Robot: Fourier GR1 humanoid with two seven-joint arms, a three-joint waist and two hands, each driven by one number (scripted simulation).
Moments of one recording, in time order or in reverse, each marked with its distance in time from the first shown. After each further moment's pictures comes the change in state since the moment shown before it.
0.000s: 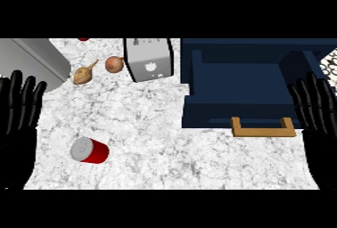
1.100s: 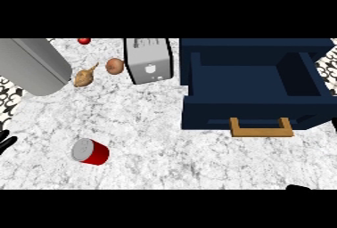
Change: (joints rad) left arm 0.312 0.405 0.304 0.006 0.674 -0.611 0.185; right arm 0.246 0.001 -0.228 -0.034 -0.138 0.009 0.094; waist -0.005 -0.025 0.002
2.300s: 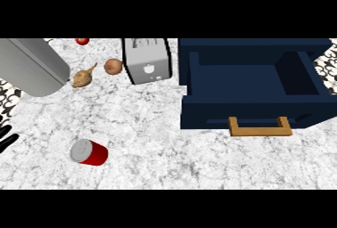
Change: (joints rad) left arm -0.056 -0.005 0.043 0.101 0.315 0.072 0.305; right arm 0.172 -0.003 -0.231 -0.002 -0.197 0.252 -0.104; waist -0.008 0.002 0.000
